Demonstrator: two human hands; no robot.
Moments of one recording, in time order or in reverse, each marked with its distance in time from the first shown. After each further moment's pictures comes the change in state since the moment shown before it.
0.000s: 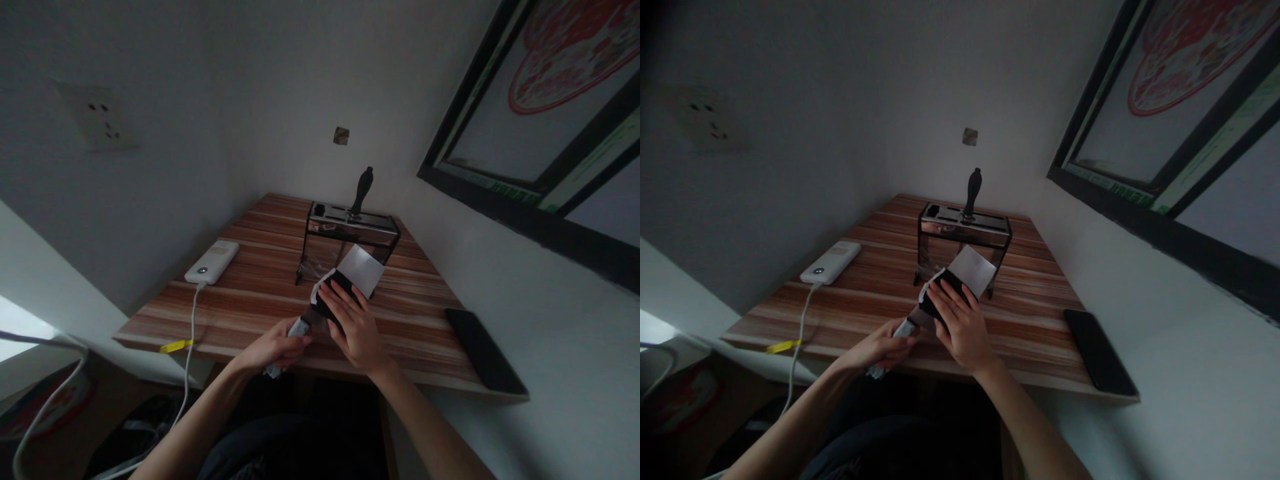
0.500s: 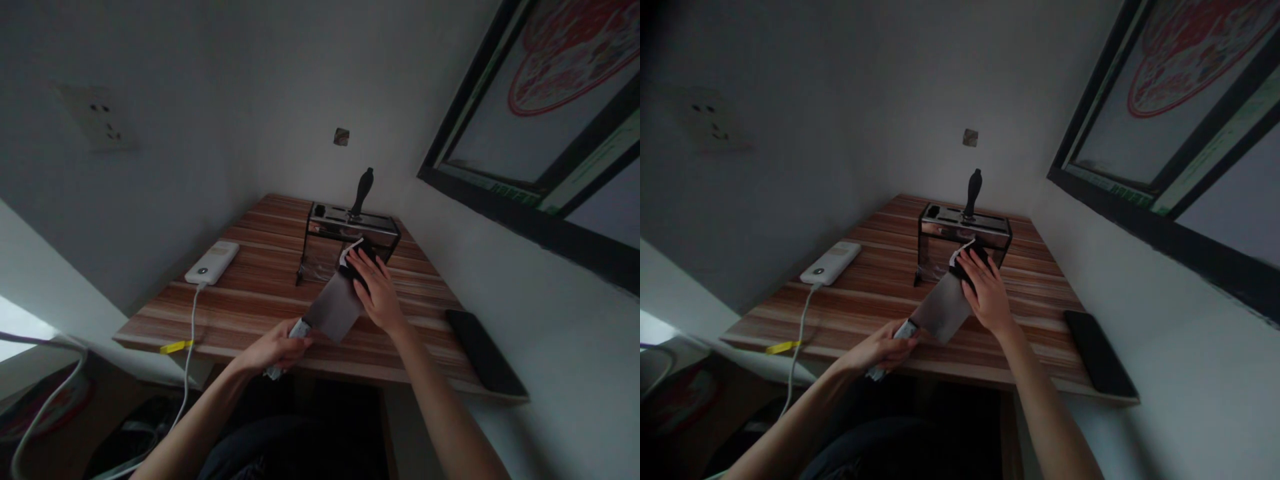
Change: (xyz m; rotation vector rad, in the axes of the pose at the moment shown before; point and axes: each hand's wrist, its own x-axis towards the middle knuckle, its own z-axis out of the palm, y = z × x) left_hand 0.000 -0.004 -0.003 0.028 0.005 -0.024; right_hand 0.025 0.063 -0.019 -0.017 0.098 0.081
